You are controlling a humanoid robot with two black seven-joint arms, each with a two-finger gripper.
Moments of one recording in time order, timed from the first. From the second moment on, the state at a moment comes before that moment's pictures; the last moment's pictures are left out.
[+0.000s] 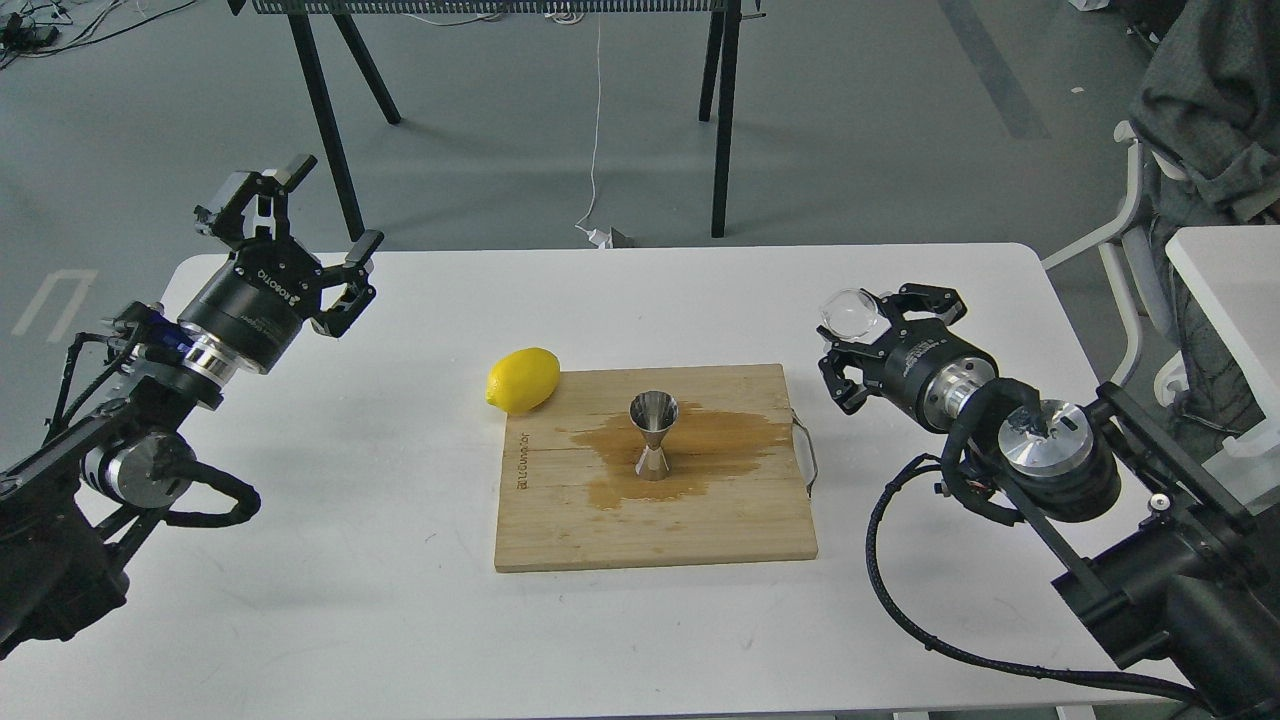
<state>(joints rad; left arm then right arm) -0.51 0.49 -0.85 -0.92 0.36 -0.49 -0.49 0.42 -0.25 1.00 1.41 0.05 -0.42 -0.15</state>
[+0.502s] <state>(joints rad) -0.50 0.48 -0.85 -0.90 0.37 -0.49 -0.49 0.75 -0.25 0.56 1.40 -0.11 -0.42 -0.15</state>
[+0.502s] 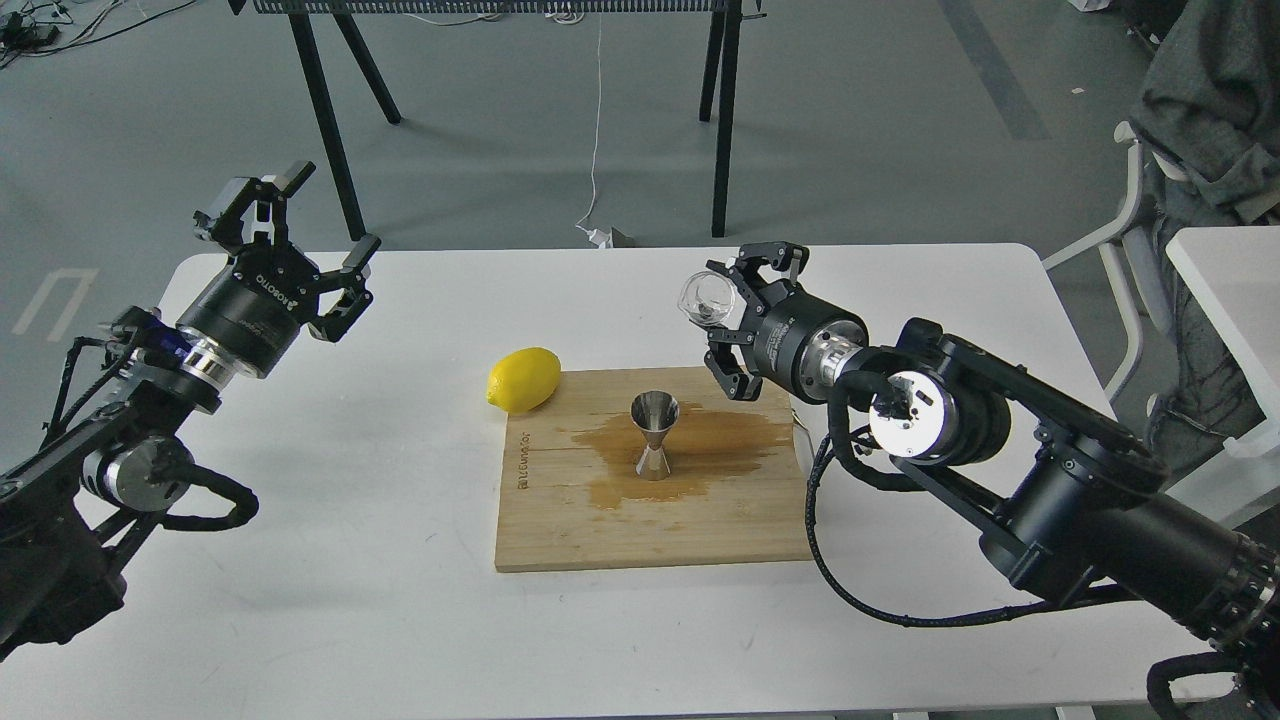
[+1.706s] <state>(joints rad) -0.50 0.48 -0.85 -0.90 0.37 -0.49 -0.49 0.88 -0.29 0.26 1.44 -0.39 -0.35 -0.18</state>
